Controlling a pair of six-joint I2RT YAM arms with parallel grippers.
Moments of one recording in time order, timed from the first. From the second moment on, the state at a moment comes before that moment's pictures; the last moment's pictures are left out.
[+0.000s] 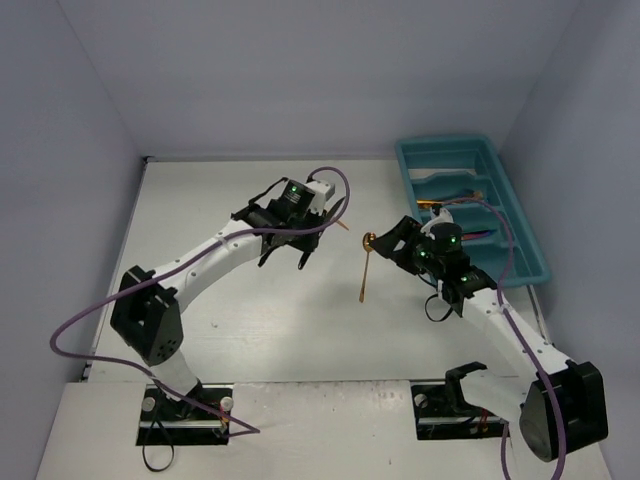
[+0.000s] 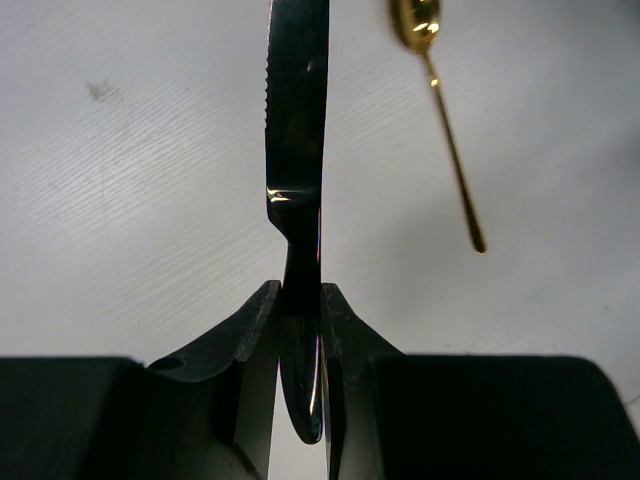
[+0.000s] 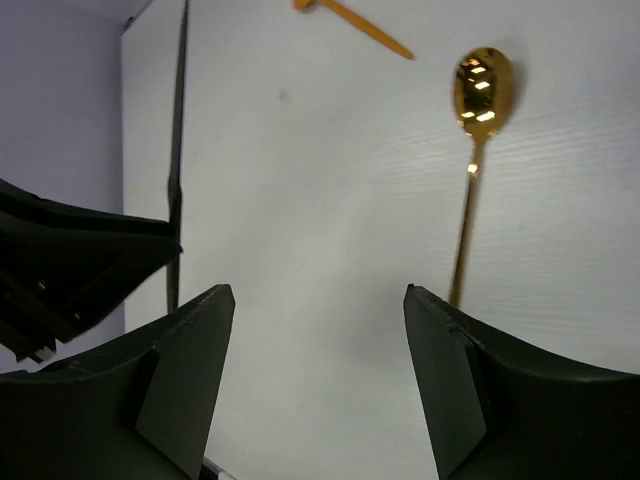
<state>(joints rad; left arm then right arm) -0.69 1.66 1.44 -0.59 0.02 -0.20 0.31 1.07 0.63 -0.03 -0.21 0.82</state>
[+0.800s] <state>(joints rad) -0.78 1.60 1.43 -0.50 0.07 -0.20 0.45 1.34 0.85 0.13 -0.18 0.84</state>
